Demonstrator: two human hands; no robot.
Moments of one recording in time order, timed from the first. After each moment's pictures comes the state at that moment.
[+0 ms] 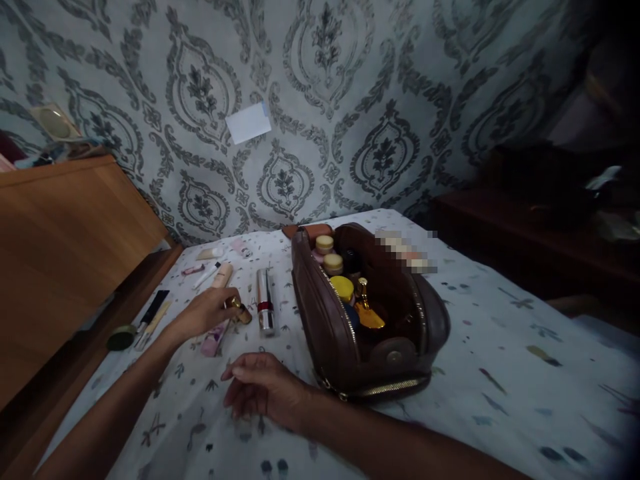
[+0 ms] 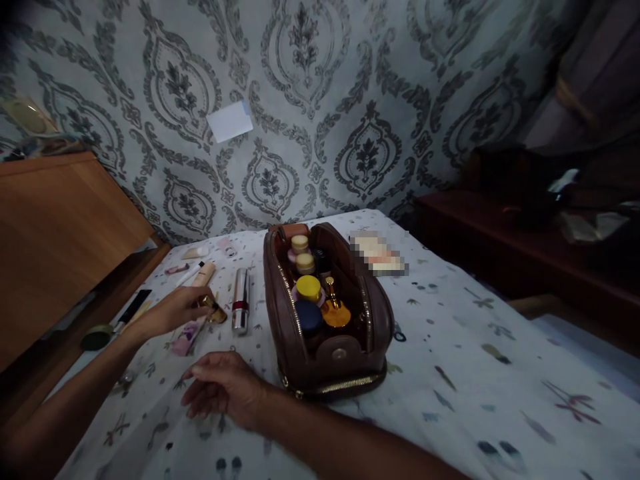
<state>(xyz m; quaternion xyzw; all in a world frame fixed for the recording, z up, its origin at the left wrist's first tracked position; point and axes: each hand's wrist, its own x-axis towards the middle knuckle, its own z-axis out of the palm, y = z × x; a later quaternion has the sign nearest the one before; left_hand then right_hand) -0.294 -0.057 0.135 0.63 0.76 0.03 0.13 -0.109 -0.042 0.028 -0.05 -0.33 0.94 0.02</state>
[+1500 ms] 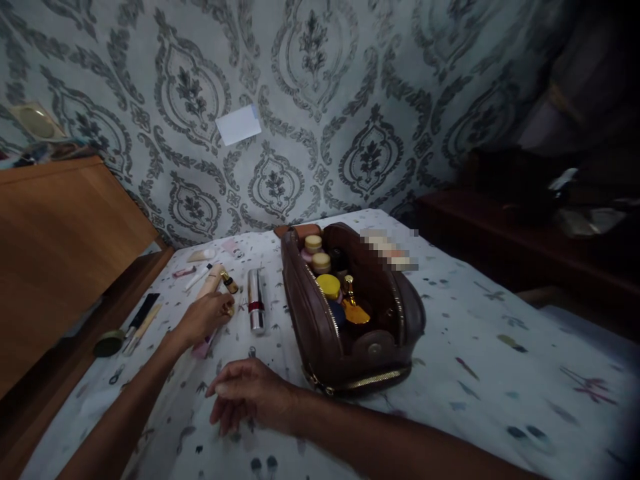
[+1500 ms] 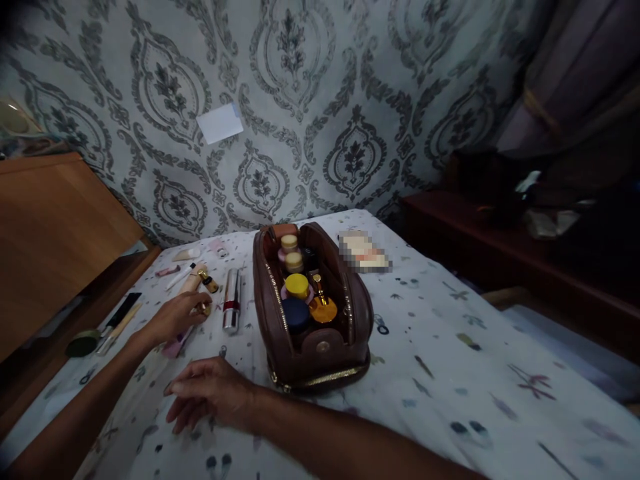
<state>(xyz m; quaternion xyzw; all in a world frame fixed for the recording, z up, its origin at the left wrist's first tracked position) -0.302 -0.057 0.095 0.61 0.79 -0.03 0.06 -0.110 -0.047 0.027 -0.03 -0.39 0.92 -0.01</state>
